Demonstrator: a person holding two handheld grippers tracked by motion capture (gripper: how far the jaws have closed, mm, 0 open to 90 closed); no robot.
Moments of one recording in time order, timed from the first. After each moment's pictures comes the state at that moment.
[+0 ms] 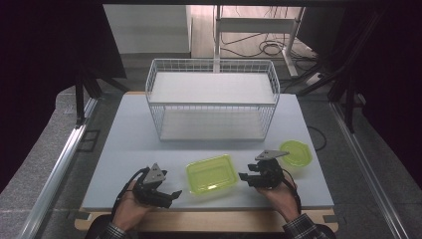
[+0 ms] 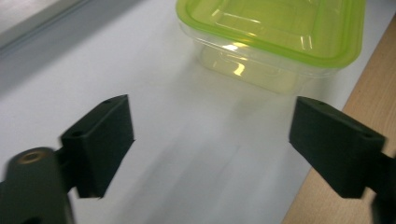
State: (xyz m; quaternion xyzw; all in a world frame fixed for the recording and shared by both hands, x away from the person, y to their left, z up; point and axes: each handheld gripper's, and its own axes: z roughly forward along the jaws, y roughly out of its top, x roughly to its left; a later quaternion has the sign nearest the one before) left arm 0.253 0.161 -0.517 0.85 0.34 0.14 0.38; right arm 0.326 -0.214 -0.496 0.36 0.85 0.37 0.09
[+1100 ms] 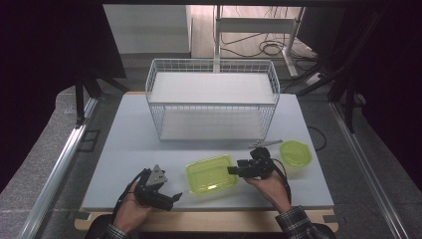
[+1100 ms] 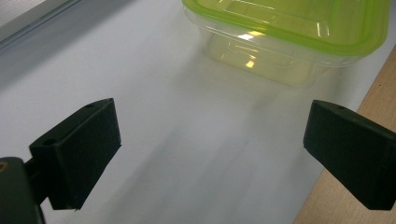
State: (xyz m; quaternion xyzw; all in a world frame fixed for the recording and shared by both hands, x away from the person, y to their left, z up) left arm 0.252 0.156 -0.525 0.85 0.34 0.16 0.37; right arm 0.354 -0.191 -0.493 0.41 0.82 0.41 -0.03
